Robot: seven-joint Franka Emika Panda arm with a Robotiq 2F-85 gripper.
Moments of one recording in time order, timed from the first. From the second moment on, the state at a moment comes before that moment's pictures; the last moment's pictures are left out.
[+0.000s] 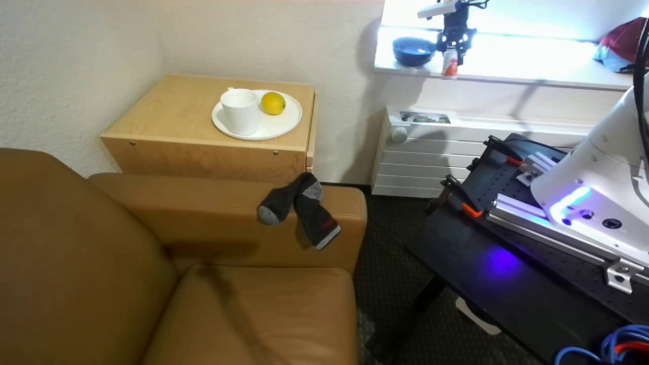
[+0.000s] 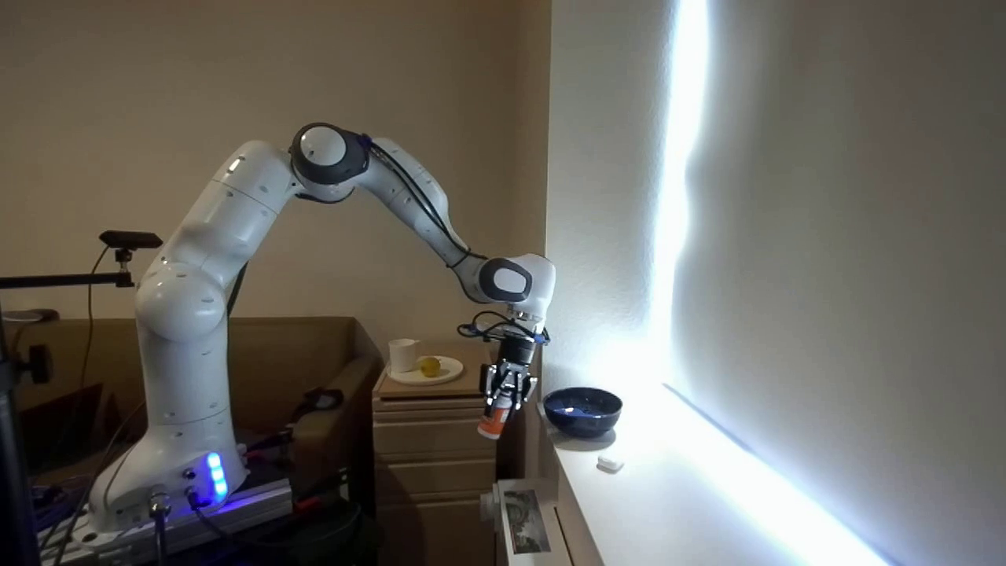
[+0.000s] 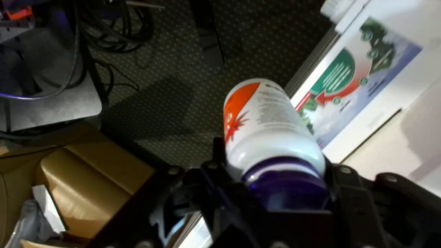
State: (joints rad) arm -0.21 0.55 -0.38 -1.87 0.01 2.05 1.28
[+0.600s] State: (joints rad) arm -0.53 0.65 -0.46 -1.59 0.16 1.90 1.26
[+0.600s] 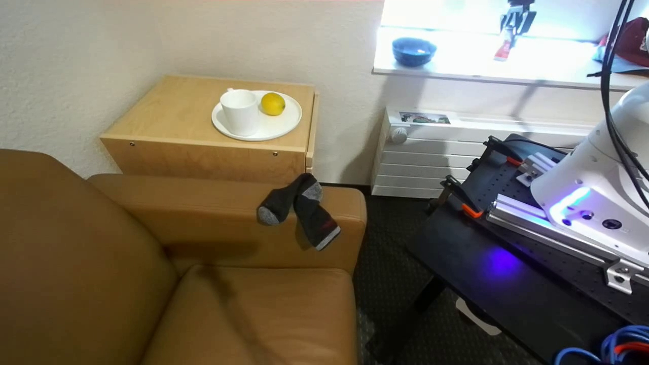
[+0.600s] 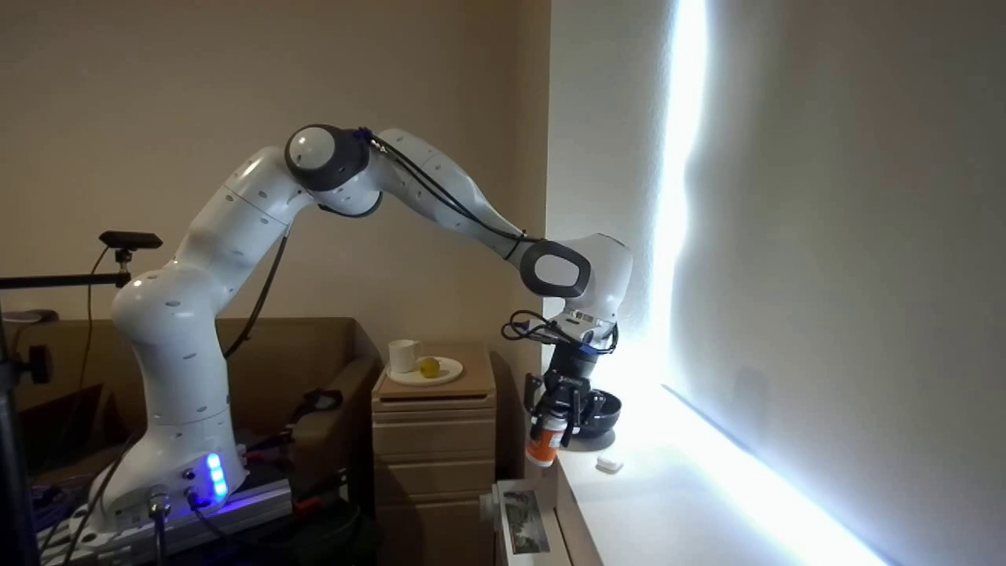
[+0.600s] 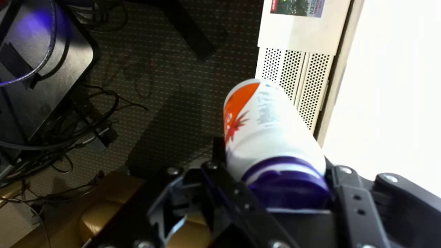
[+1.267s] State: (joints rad) arm -0.44 0.72 -0.45 -1.59 0.20 2.21 1.68
